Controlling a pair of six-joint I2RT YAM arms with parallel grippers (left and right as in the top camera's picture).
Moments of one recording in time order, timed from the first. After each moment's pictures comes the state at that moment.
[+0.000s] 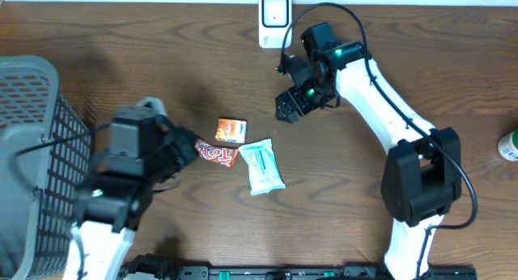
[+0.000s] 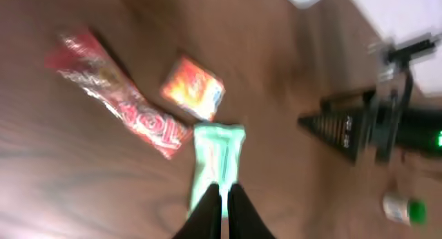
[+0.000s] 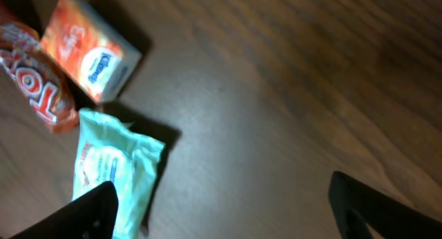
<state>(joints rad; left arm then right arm) -0.19 0.97 0.94 -0.81 0.25 -0.77 0.37 2.06 1.70 -1.01 -0.34 -0.19</state>
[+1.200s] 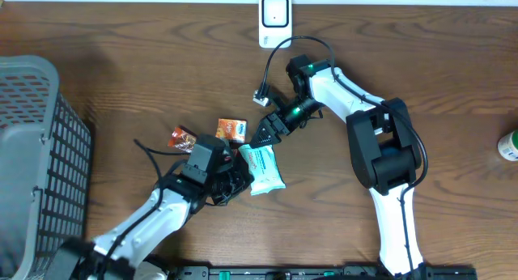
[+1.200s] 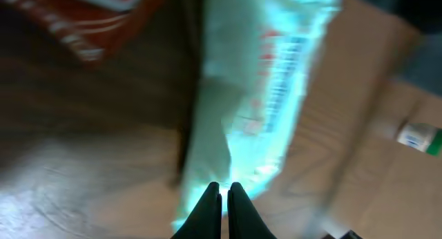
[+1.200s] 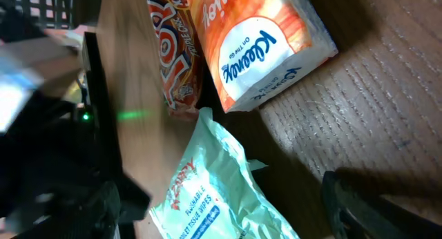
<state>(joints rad) -0.45 1.36 0.48 -0.12 0.46 -1.06 0.40 2.37 1.72 -1.07 -0.93 -0.48</state>
